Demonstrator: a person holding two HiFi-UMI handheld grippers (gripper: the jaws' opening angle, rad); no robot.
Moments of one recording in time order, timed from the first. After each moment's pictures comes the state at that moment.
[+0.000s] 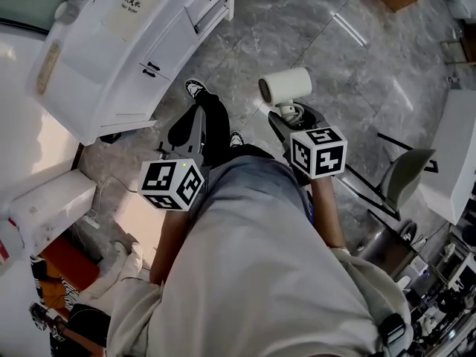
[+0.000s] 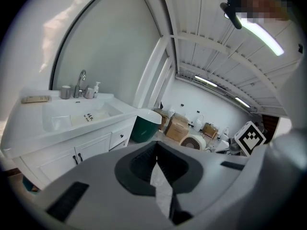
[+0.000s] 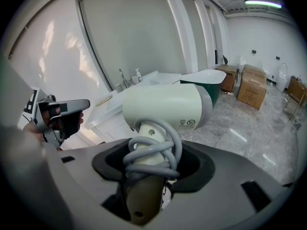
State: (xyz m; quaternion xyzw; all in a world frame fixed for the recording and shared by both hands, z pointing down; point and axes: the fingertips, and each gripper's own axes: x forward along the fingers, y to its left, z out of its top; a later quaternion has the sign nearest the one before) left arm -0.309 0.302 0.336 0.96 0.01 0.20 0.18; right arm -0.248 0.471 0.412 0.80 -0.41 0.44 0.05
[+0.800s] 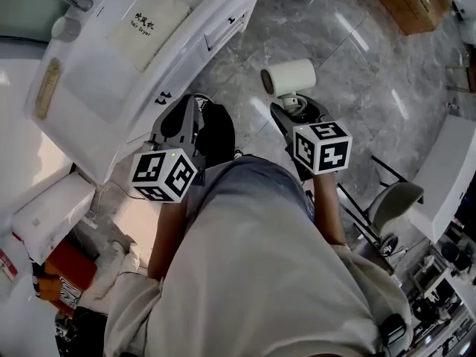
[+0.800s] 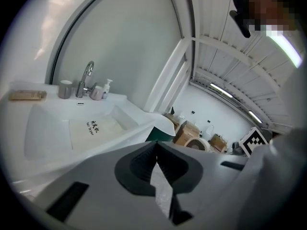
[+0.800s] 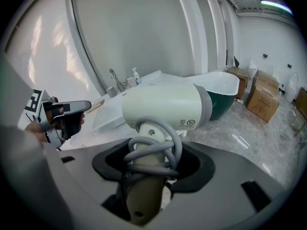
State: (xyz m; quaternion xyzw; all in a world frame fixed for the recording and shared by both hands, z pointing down) left arm -0.139 0.125 0.346 0.95 -0.04 0.20 0.25; right arm -0.063 0.309 0.407 0.78 -0.43 0.45 0.08
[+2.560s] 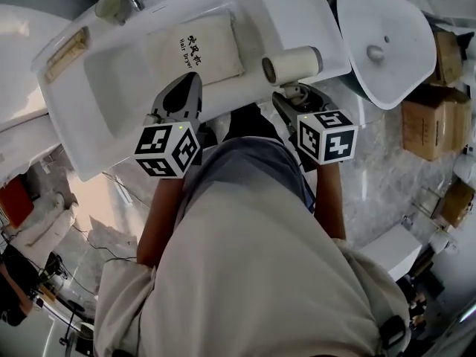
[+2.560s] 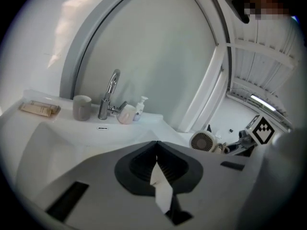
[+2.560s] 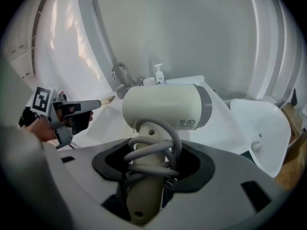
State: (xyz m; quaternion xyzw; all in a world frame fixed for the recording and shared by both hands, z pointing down) left arm 0.015 -0.111 0.357 0.91 -0.26 0.15 0.27; right arm 0.157 0.020 0.394 0.64 -0.62 0.41 0.22
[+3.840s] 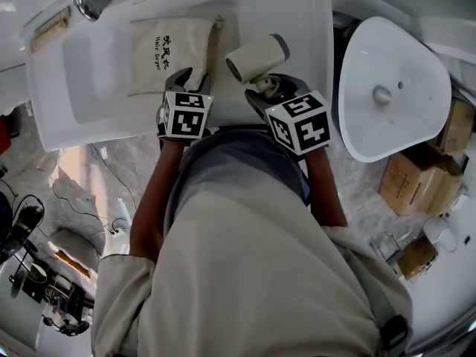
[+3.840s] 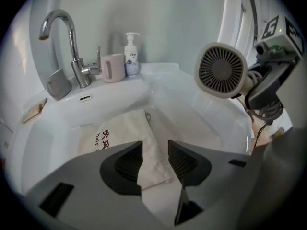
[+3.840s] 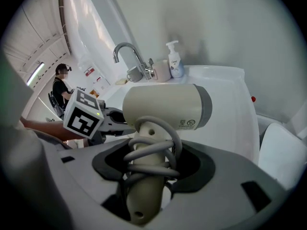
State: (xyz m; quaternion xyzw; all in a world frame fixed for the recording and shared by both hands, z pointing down) left arm 0.145 -0.121 0.540 0.81 -0.33 0.42 0.23; right arm 0.254 -0.063 0.460 0.42 -0.75 0.40 0.32
